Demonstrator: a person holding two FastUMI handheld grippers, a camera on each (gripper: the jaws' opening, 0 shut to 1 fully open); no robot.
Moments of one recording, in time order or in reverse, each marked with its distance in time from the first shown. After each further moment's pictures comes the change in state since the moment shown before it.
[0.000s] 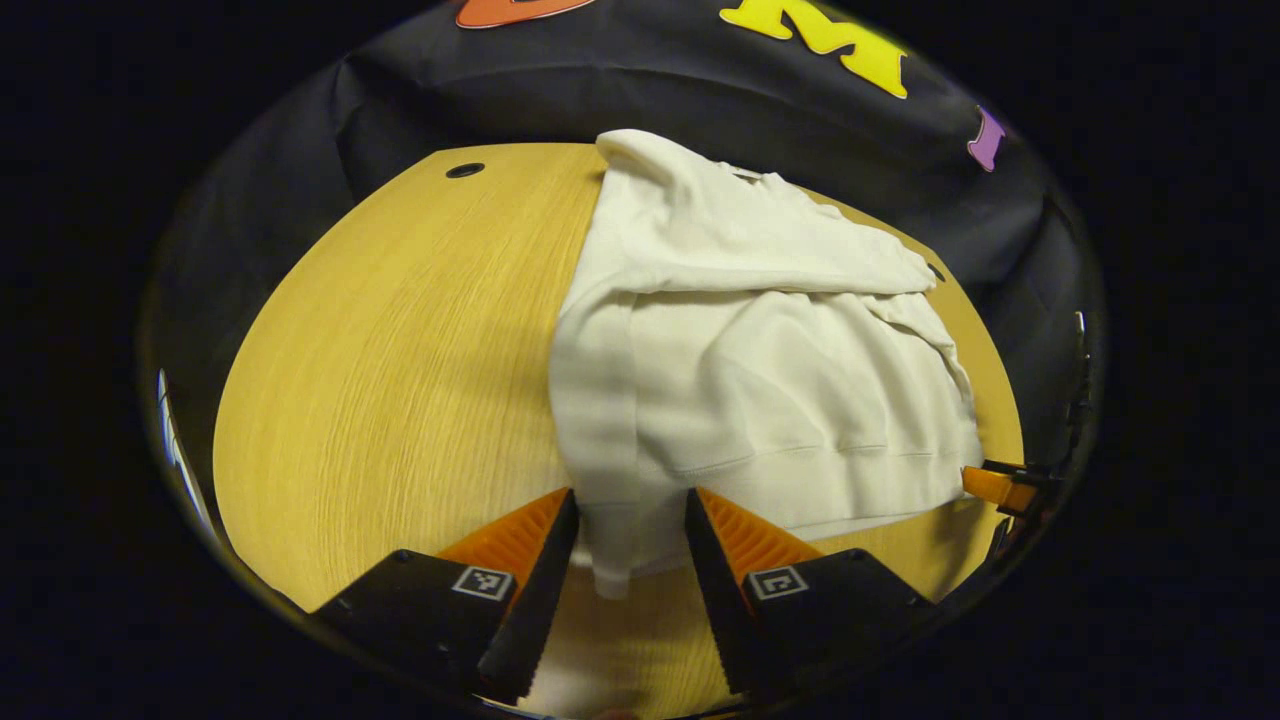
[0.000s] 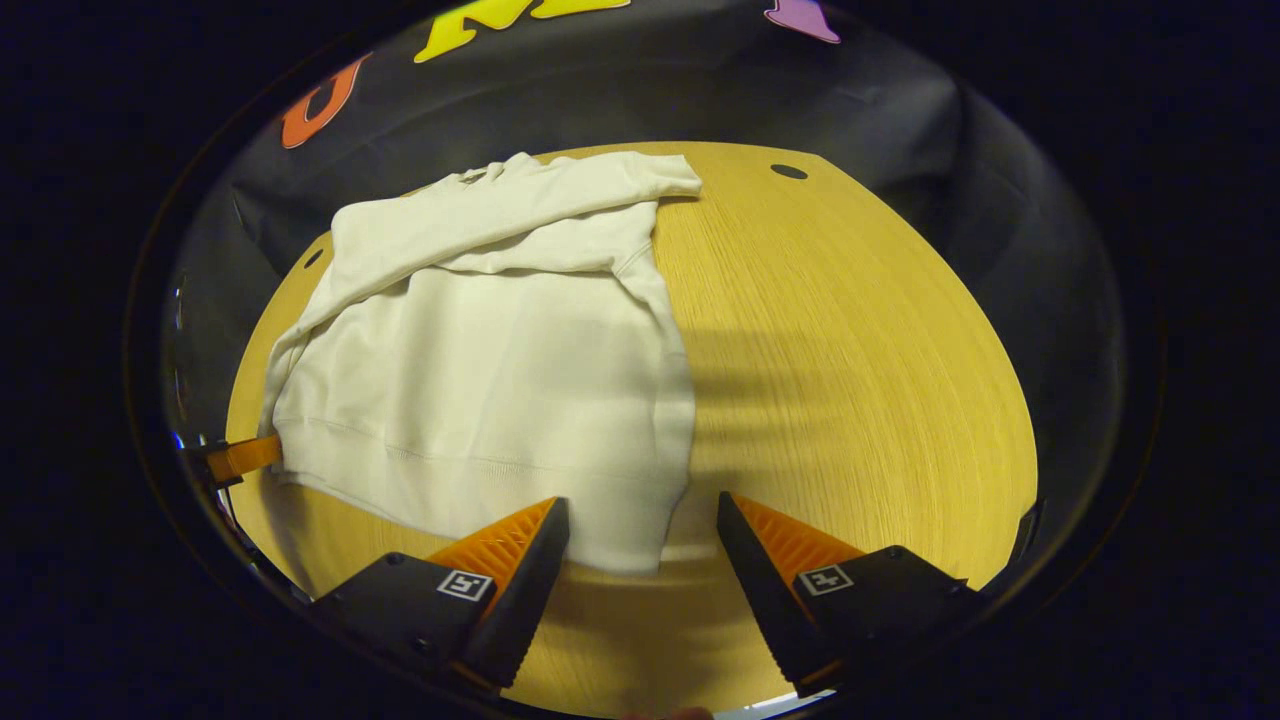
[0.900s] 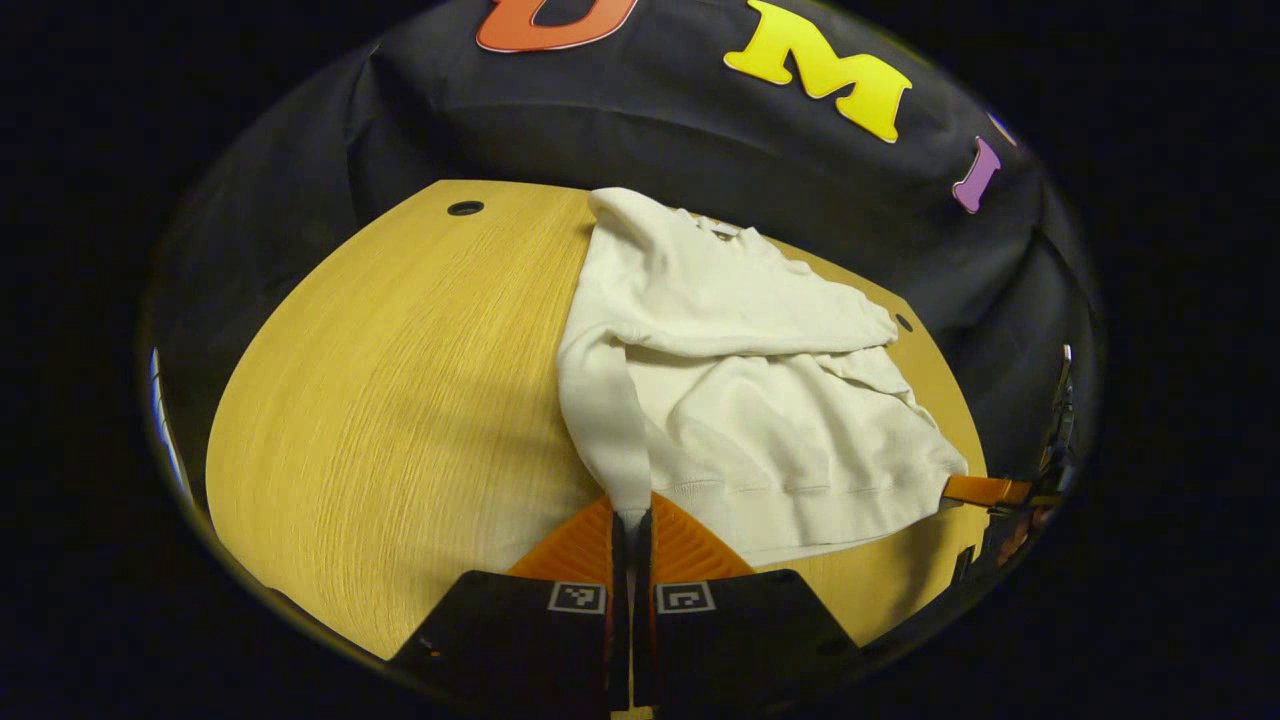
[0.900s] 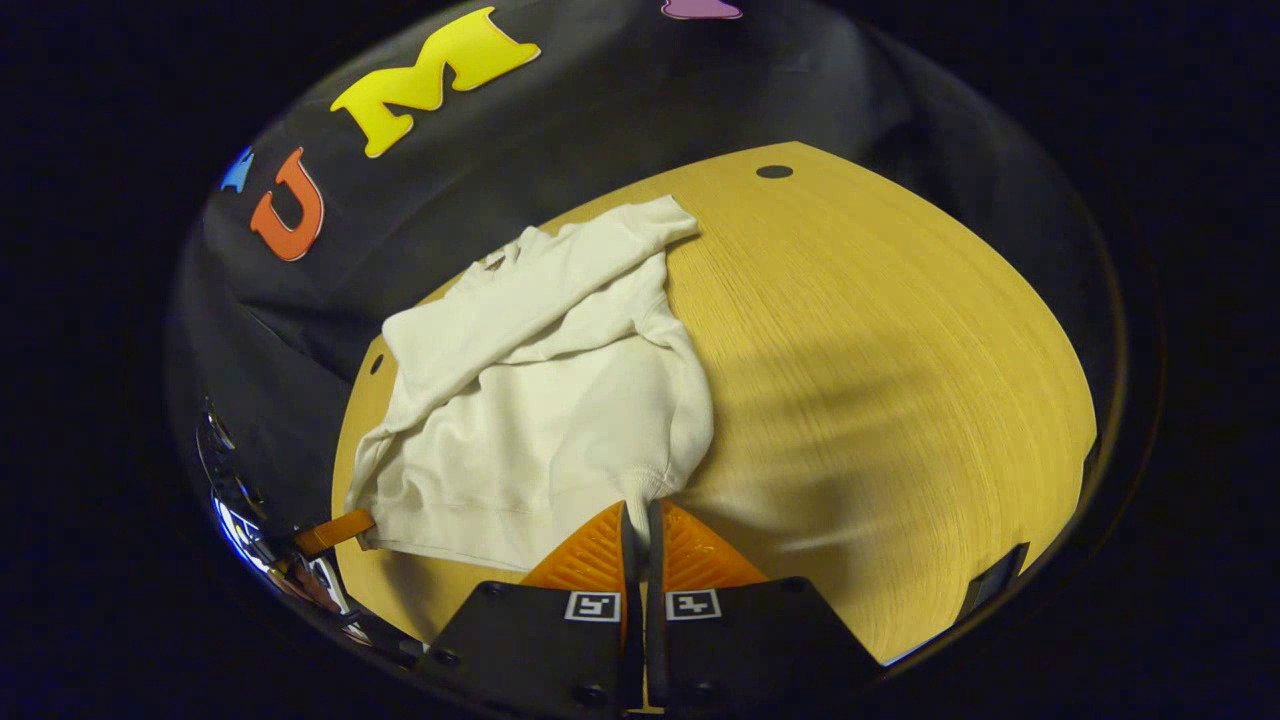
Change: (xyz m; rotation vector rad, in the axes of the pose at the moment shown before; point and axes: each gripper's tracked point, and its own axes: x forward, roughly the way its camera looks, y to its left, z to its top) left arm -0.044 -0.030 0.045 -0.036 -0.157 -0.139; right arm -0.046 0.022 0.056 0.266 -0.101 0.273
